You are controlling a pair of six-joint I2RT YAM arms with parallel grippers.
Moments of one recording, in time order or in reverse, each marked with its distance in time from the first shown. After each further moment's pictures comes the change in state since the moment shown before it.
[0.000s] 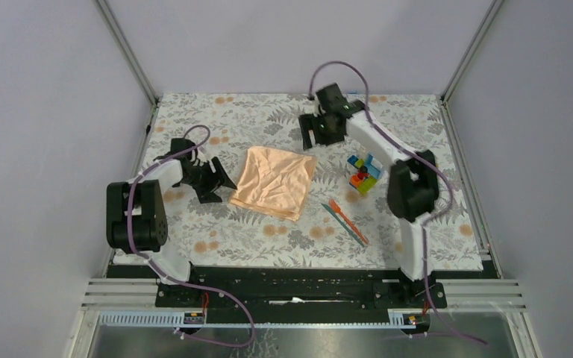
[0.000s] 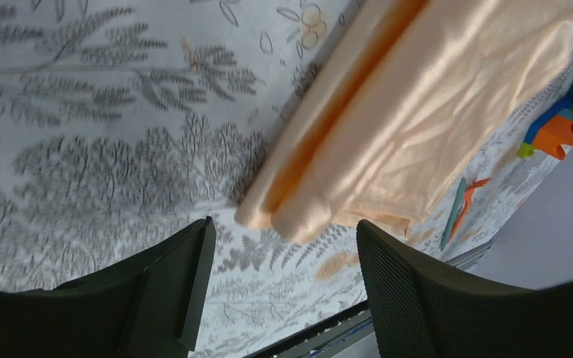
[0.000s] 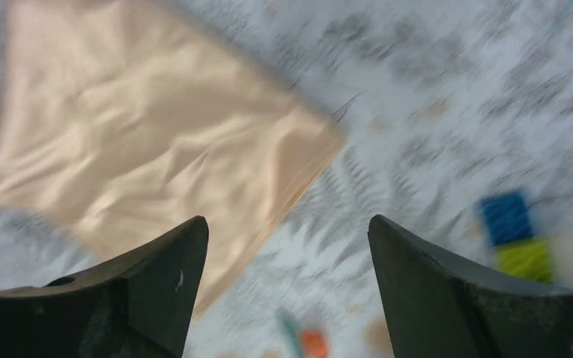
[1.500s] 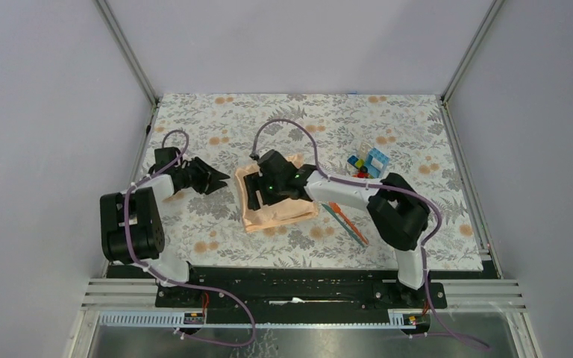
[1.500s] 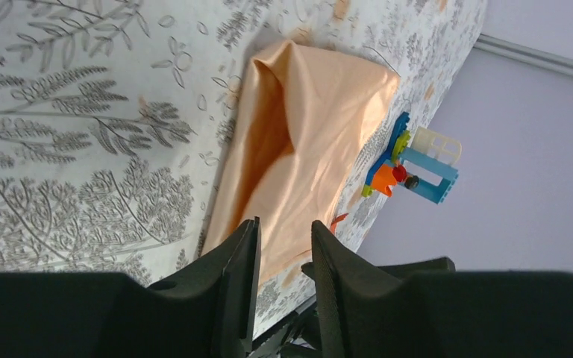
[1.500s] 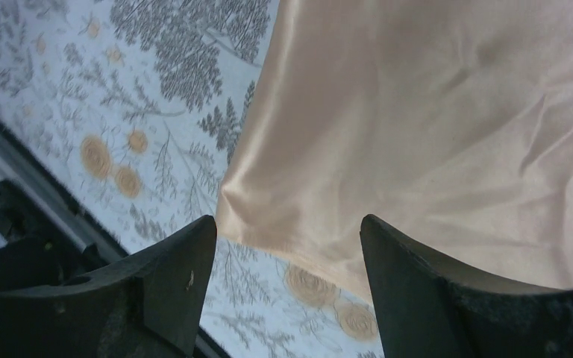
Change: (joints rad) left arm 0.118 -0.048 -0.166 0.418 0.222 -0.354; right arm 0.444 -0.303 -0.681 0.567 -0.134 0.391
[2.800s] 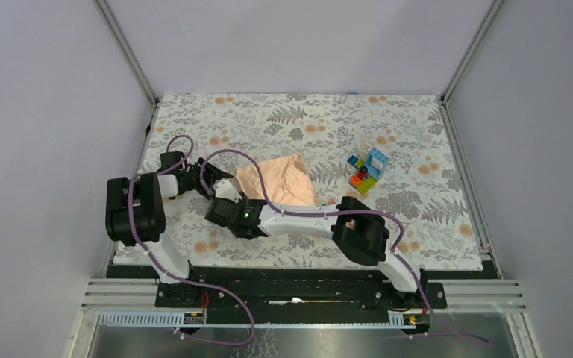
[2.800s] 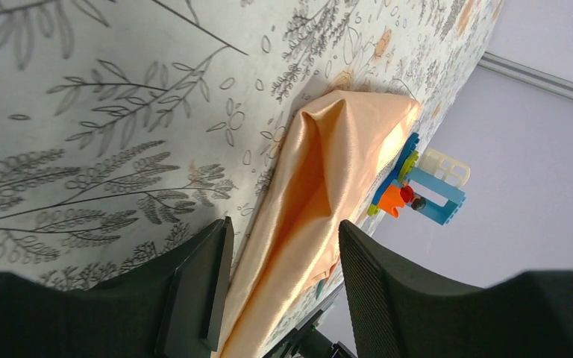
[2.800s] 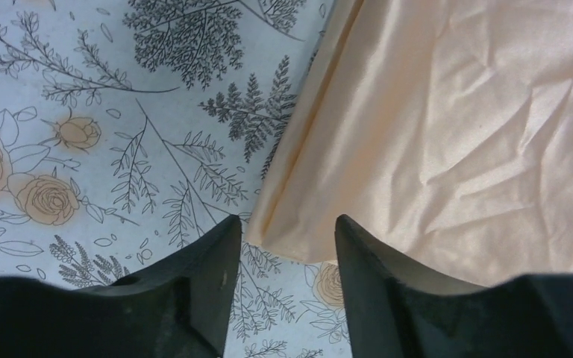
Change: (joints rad) left arm -0.015 0.182 -0.014 0.183 -0.004 -0.063; right arm 0.356 0.269 0.389 -0.328 0.682 -0.056
